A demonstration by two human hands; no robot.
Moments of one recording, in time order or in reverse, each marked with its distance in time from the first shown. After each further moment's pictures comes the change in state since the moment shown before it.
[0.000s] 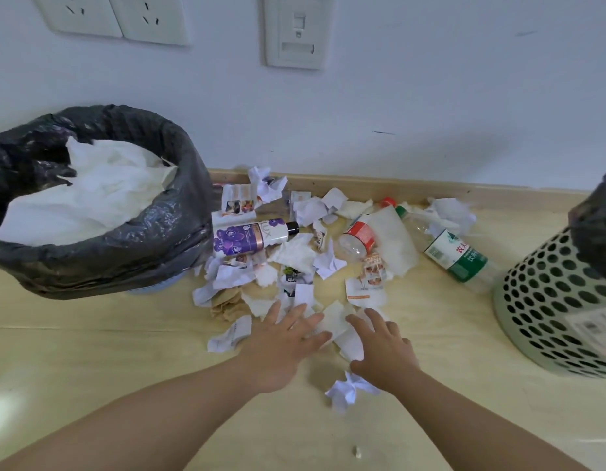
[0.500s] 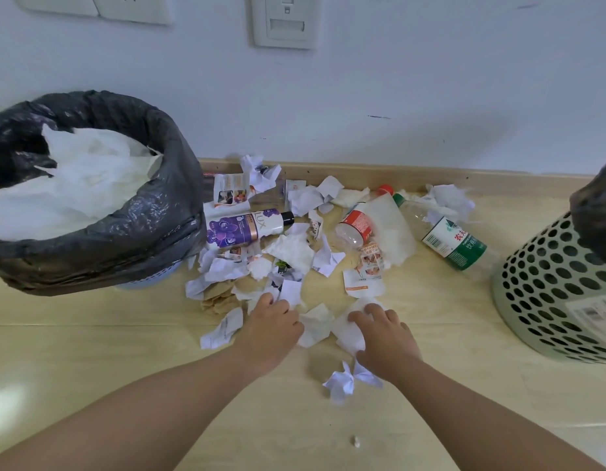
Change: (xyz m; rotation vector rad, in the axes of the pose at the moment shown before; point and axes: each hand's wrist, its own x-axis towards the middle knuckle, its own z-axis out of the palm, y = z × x) left_hand 0.010 -0.006 0.009 0.140 0.105 -0.026; right_hand 0.007 0.011 0.006 -0.022 0.042 -0.028
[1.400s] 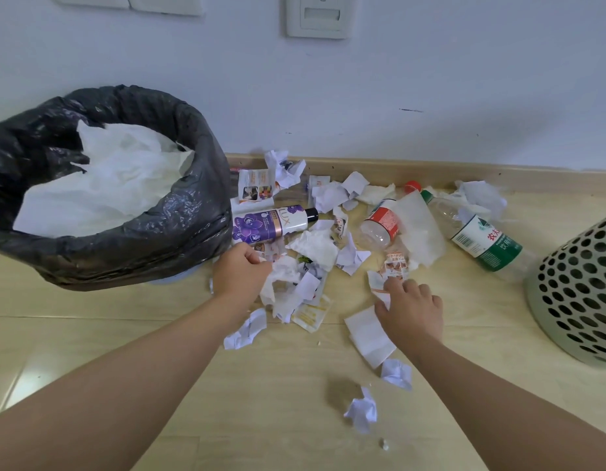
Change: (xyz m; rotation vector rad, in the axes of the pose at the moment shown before) left_hand 0.004 -0.079 -0.037 -1.141 0.274 -1.161; right_hand 0.027 -0.015 -0.015 0.006 0.282 0.215
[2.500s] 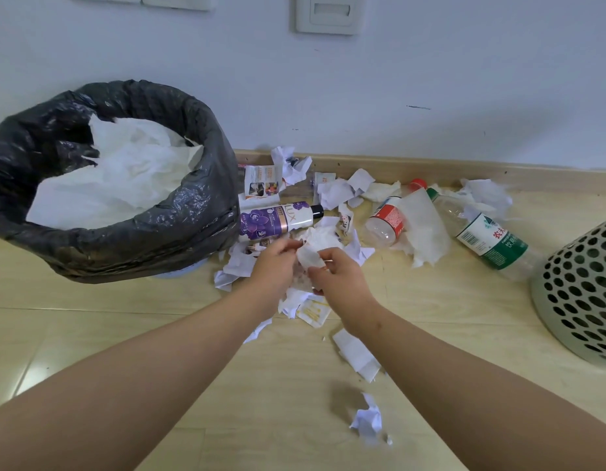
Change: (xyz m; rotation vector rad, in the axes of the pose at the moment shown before) left_hand -0.020 0.029 0.014 -0.475 -0.316 -0.200; right_hand -0.006 -0.101 -0.039 1.284 -0.311 0.020
